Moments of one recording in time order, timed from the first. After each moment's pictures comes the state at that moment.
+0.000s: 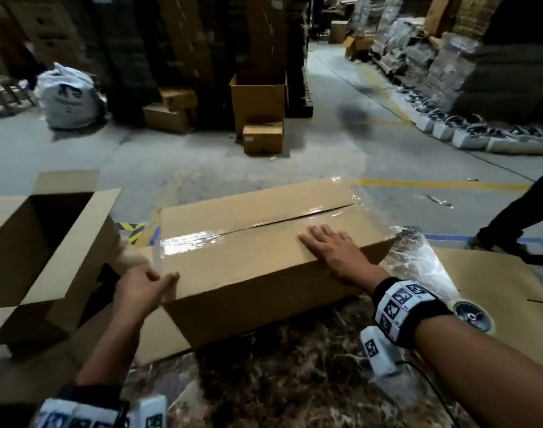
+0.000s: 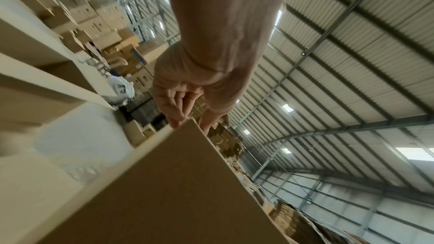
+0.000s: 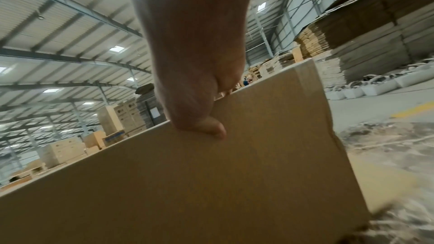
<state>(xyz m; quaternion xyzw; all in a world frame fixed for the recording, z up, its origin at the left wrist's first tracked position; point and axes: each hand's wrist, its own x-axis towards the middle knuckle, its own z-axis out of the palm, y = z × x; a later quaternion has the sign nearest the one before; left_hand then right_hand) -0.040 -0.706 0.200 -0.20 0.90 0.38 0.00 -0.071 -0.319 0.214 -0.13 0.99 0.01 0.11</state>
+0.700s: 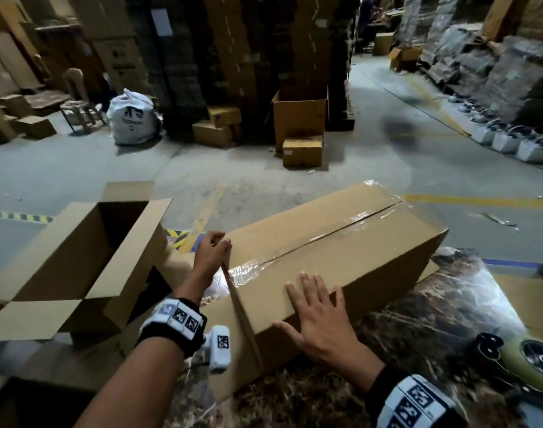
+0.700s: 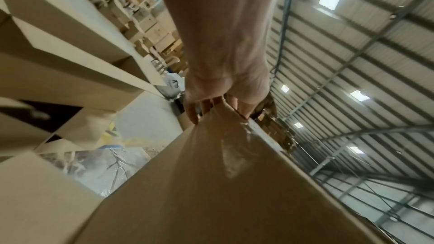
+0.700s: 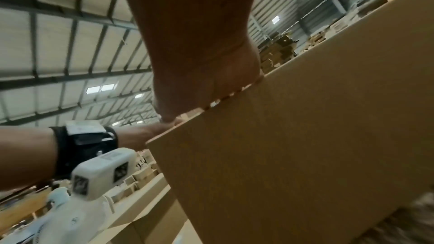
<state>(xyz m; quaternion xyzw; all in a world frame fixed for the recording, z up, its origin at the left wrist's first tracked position) -0.149 -0.691 0.167 -0.15 0.80 0.58 -0.08 0.002 -0.434 0.189 -0.16 0.98 -0.08 0.11</state>
